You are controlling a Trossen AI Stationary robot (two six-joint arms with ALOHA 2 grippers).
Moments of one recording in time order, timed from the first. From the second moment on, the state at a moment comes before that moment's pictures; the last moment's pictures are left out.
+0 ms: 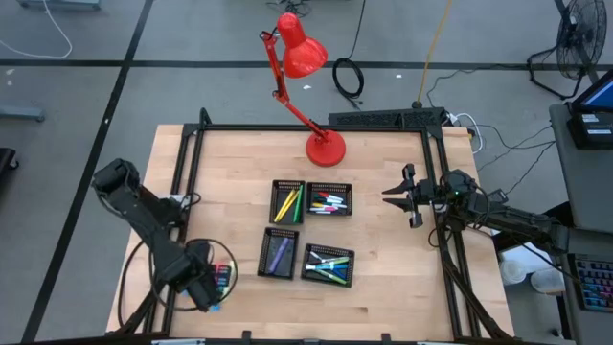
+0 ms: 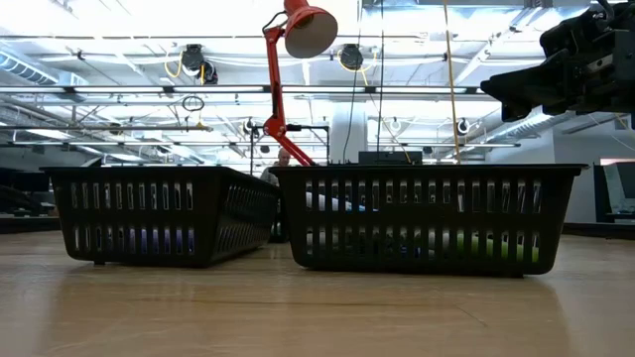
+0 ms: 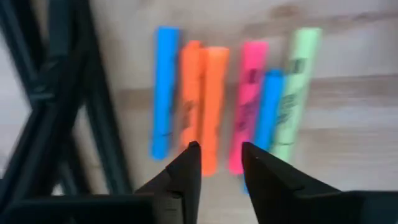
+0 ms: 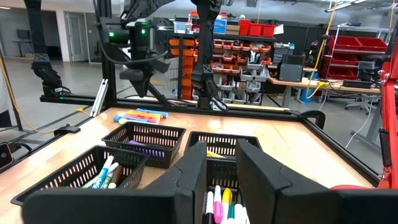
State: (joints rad) left arm -0.85 1.52 1.09 -1.21 0.12 -2.36; right arm -0.40 0.19 0.02 0.24 -0.47 -0.04
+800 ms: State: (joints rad) left arm -0.92 1.52 0.87 -1.10 0.25 -2.40; right arm -0.40 0.19 0.02 0.24 -0.47 -0.04
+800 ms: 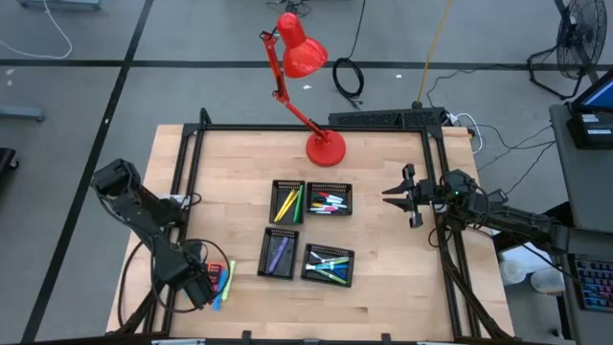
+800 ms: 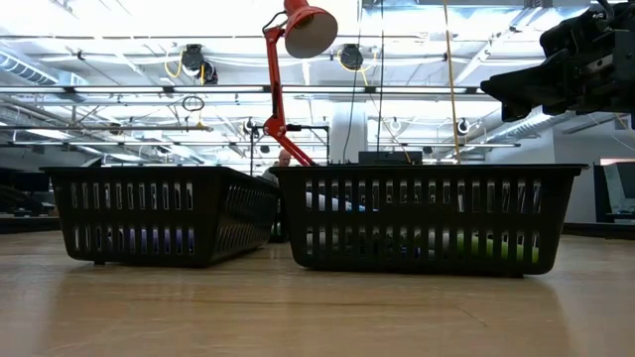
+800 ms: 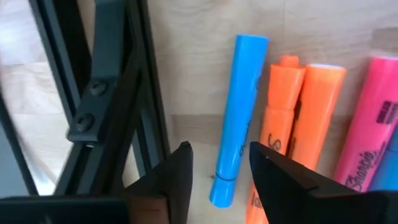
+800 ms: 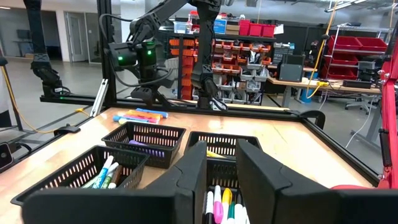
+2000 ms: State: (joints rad) left arm -0.94 1.65 0.87 -1.03 0.19 -2.37; right arm -0.40 0.19 0.02 0.24 -0.47 -0.04
